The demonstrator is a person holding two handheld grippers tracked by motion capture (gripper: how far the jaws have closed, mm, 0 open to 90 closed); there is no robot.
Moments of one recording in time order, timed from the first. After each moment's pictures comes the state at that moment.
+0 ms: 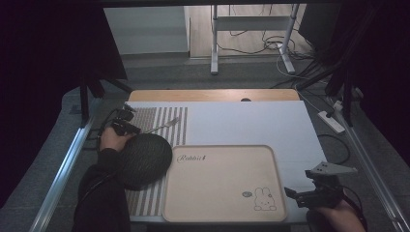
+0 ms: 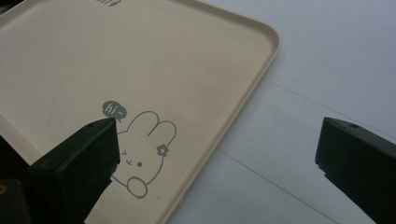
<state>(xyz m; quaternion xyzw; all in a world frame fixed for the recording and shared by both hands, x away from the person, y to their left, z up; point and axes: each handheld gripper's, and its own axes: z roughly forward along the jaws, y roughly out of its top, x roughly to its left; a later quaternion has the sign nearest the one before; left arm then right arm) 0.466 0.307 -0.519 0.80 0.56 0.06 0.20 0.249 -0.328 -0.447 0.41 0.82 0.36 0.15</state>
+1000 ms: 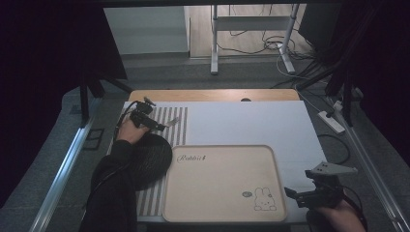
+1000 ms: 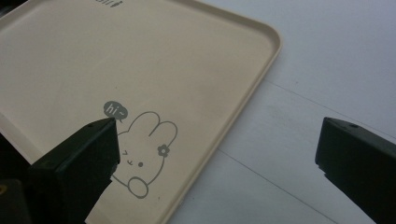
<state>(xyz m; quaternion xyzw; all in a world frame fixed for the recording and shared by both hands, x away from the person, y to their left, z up) 0.502 0.241 -0.512 0.85 0.48 0.04 0.20 0.249 -0.328 -0.447 0.41 0.82 0.37 0.15</state>
